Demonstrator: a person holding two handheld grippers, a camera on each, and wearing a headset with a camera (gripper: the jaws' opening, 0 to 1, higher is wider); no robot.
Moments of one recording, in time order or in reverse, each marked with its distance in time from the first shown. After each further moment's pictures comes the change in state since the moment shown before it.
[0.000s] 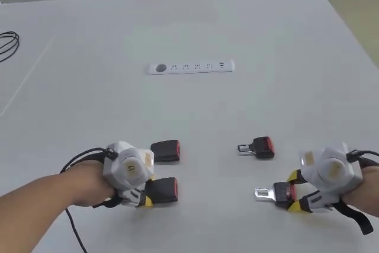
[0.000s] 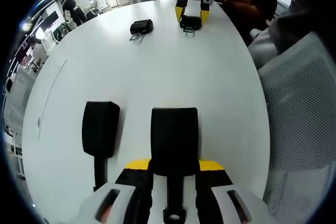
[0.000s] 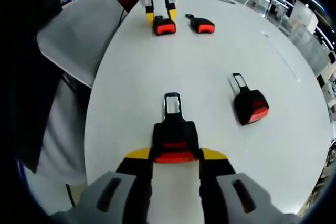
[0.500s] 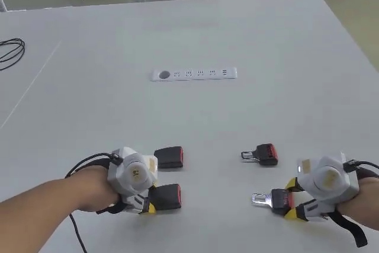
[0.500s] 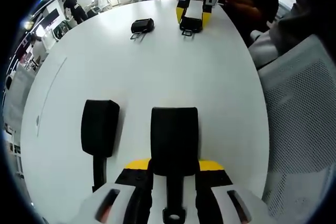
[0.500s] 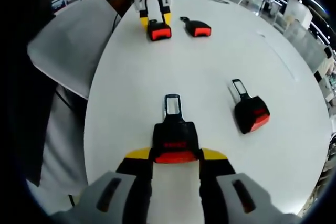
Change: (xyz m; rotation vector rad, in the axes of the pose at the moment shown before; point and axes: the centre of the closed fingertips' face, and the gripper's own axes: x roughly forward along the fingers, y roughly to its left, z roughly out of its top) left arm 0.001 -0.001 0.000 -0.012 0.003 -0.010; right arm 0.008 0.002 0.018 0.042 -0.018 -0.024
